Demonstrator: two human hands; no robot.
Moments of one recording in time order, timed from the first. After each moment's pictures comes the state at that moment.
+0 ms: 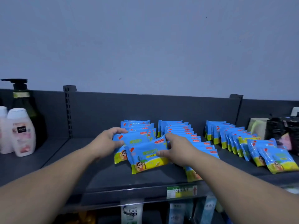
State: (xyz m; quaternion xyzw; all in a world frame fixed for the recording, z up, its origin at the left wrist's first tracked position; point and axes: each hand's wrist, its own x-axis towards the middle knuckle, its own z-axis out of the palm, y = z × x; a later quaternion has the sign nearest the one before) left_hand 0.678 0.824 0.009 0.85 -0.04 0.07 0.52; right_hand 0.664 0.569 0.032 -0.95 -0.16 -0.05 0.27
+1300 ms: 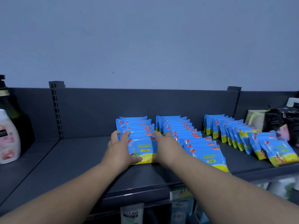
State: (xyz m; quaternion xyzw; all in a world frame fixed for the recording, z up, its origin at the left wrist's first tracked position) left_hand 0.695 0.775 -0.027 0.94 -0.02 0.16 0.29; right_hand 0.693 0.606 0.004 -0.98 -0.10 -0.08 0.15
